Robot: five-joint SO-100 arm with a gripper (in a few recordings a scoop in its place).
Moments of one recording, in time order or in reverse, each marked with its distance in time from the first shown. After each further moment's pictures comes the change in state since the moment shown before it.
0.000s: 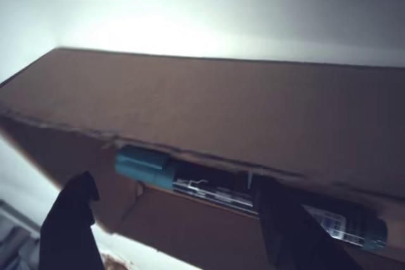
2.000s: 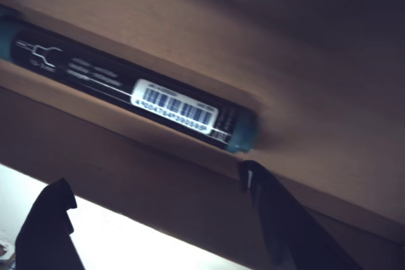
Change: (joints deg) arm -15.6 2.4 1.5 4.3 -6.3
